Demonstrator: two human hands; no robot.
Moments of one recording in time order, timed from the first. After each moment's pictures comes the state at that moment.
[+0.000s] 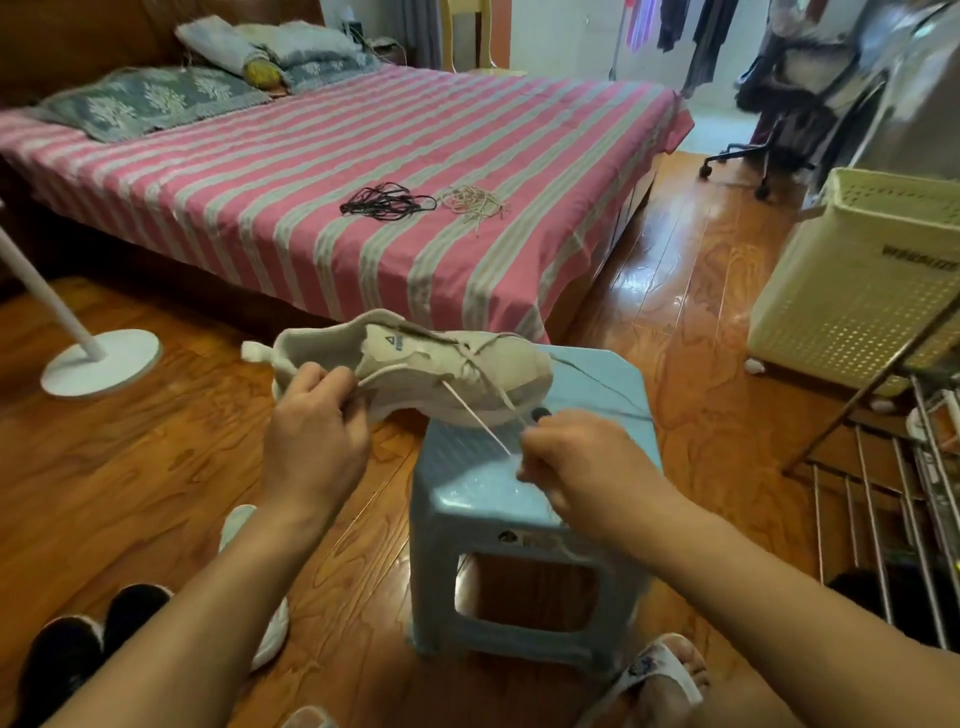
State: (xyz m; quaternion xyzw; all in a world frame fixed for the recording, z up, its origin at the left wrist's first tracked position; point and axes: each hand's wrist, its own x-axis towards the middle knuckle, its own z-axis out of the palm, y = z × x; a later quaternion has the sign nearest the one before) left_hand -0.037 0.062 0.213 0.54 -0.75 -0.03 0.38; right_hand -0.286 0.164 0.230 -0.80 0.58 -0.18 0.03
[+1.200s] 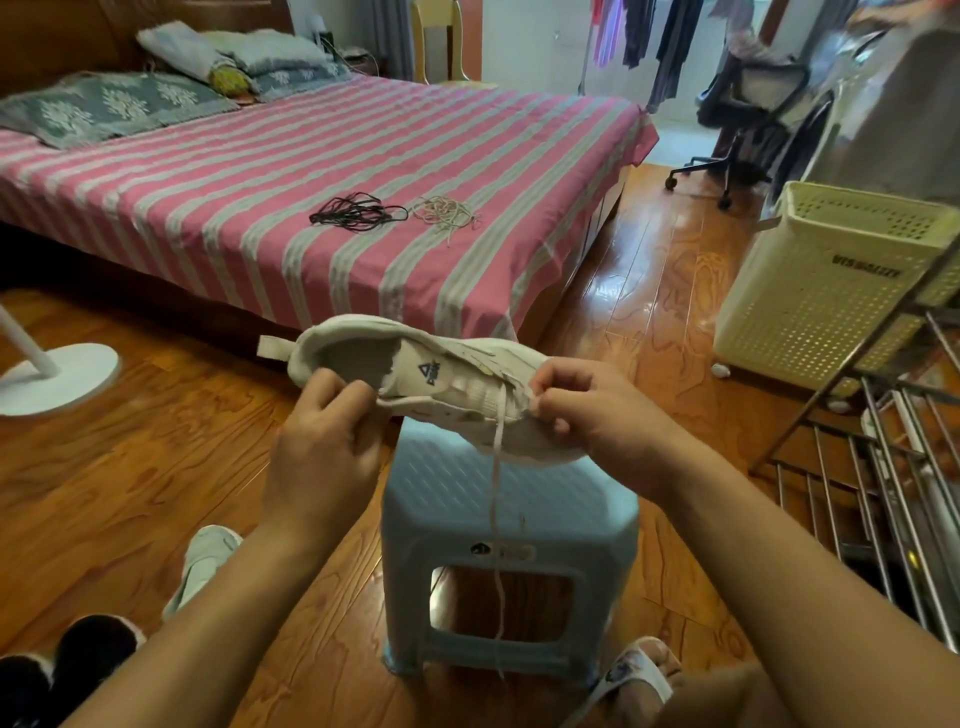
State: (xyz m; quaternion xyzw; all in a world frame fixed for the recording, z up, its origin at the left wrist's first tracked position) left_hand -0.067 0.081 0.221 0.44 -0.80 -0.03 0.41; right_hand -0.314 0.147 0.270 -0.50 0.60 -0.44 0.44
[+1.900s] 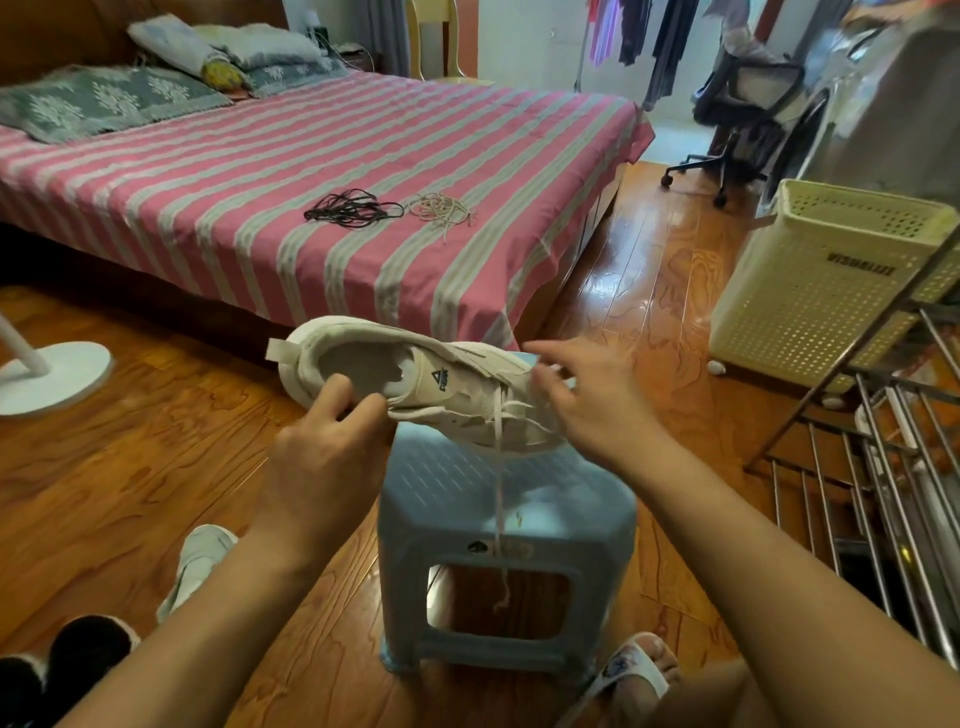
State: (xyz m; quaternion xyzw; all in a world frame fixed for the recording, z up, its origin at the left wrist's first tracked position) left_hand -0.063 0.086 0.223 0.40 -0.85 0.05 0.34; right_hand -0.330 0.121 0.244 -0.63 0.70 -0.34 0.05
